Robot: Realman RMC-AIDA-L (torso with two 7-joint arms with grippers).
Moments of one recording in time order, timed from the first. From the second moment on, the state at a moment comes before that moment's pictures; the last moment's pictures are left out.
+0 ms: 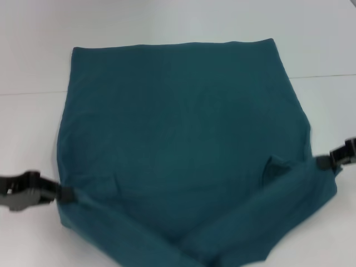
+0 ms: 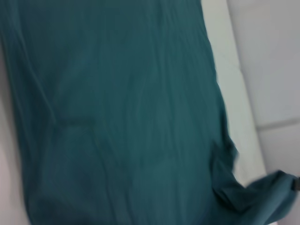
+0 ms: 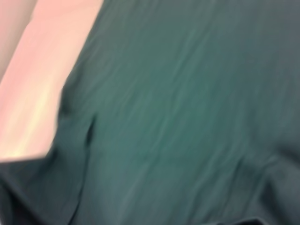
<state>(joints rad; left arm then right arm) -0.64 -1.98 0.41 0.77 2.45 1.80 -2.48 0.66 1.89 -0.53 -0.88 -2.51 -1.78 2.41</state>
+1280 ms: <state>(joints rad) -0.81 -2.00 0.79 0.66 2.46 1.03 -2.63 0.81 1.94 -0.75 -0.66 -2.50 -0.93 2.62</state>
